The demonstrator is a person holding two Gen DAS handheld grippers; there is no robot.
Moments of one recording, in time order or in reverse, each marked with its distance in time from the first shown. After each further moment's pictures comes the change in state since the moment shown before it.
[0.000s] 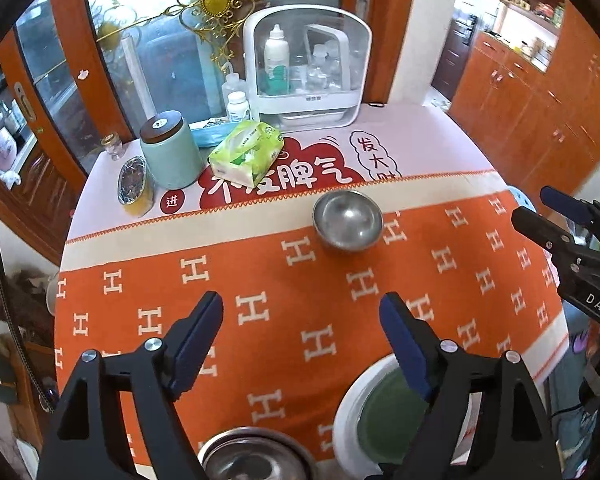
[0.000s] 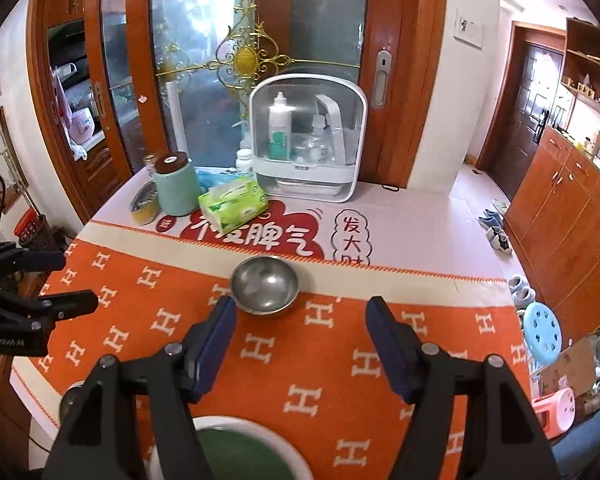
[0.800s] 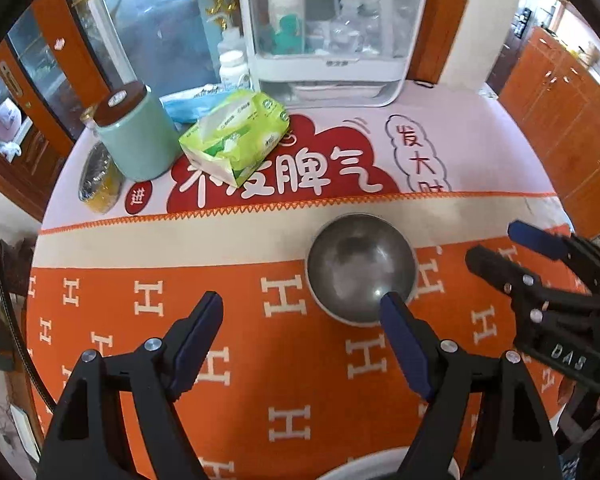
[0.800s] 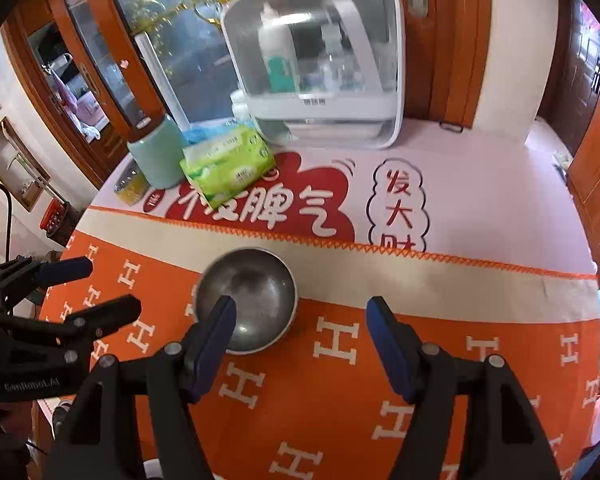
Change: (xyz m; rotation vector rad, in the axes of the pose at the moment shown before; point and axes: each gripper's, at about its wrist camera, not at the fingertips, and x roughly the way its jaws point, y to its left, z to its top) left arm 0.156 -0.024 0.069 -0.108 0.116 0.095; right arm 0.189 -0.040 0.016 0.059 0.226 0.248
